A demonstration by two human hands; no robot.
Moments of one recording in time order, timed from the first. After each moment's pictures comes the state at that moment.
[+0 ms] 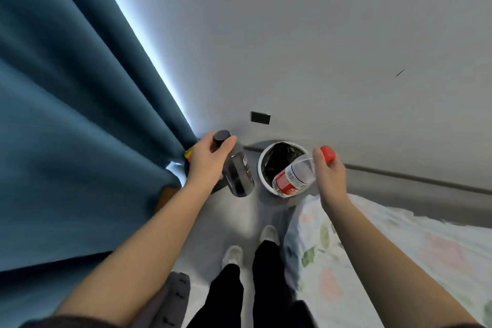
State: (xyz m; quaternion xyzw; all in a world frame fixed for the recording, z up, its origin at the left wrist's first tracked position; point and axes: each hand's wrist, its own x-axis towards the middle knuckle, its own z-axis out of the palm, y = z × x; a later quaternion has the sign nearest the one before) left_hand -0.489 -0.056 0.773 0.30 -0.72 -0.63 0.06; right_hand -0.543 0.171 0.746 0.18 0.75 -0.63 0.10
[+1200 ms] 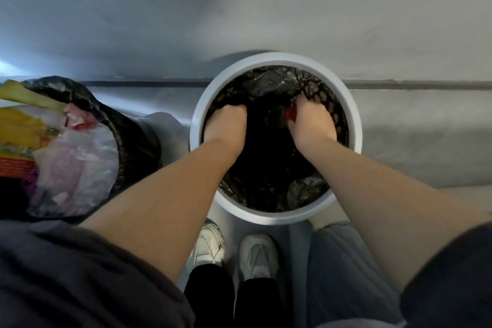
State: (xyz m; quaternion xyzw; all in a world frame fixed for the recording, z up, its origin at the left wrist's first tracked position) left_hand -0.751 0.050 0.155 0.02 -0.95 -0.13 -0.29; right_hand -0.774 0.206 0.167 0.03 0.96 -0.10 0.27
